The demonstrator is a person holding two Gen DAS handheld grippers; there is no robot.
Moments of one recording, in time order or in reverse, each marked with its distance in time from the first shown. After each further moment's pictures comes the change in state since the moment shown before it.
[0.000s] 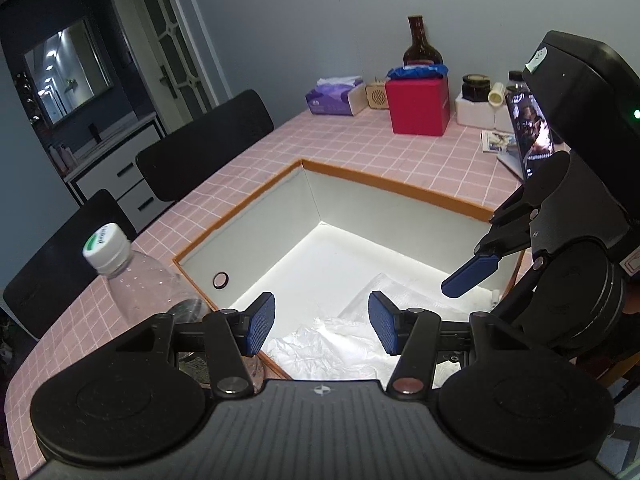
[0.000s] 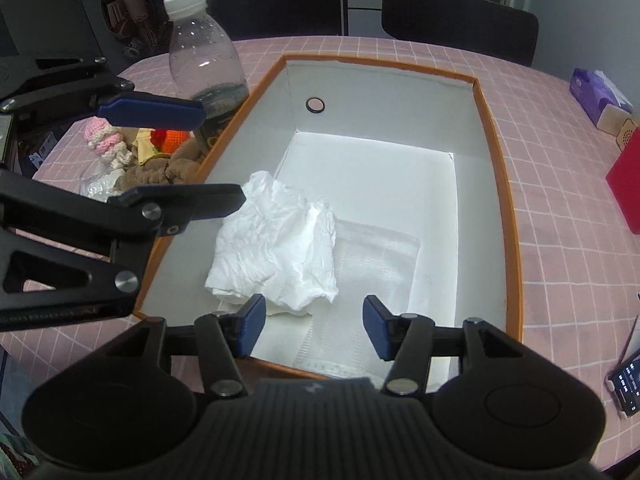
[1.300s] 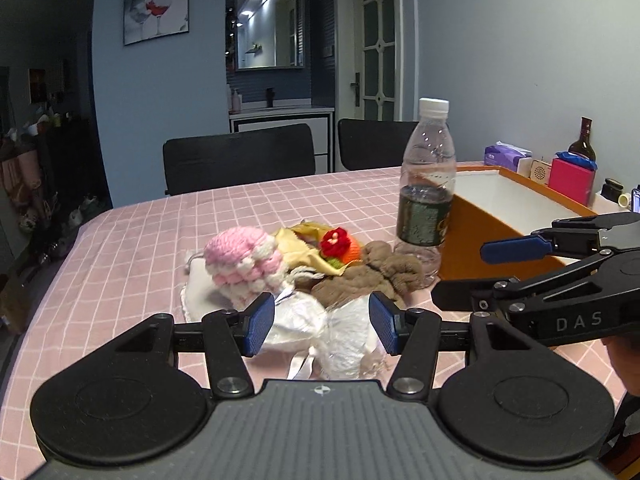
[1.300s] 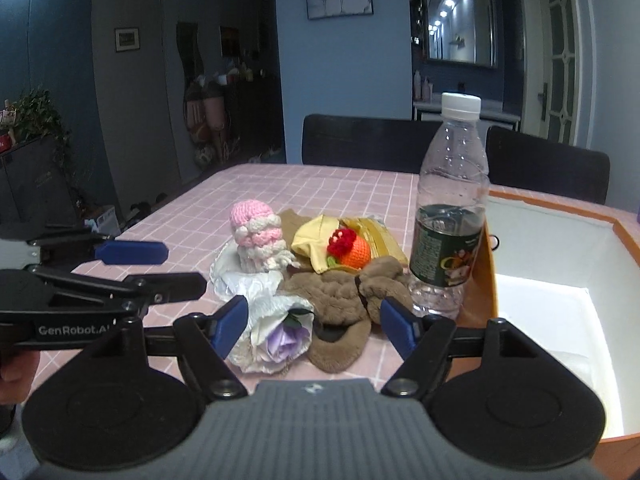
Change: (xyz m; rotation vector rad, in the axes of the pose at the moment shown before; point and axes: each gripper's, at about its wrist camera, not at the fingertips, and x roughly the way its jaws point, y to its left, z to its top) left arm -0.087 0.087 -0.192 -0.506 -0.171 0.306; right arm 0.027 0.168 -0.023 -0.135 -0.490 0.110
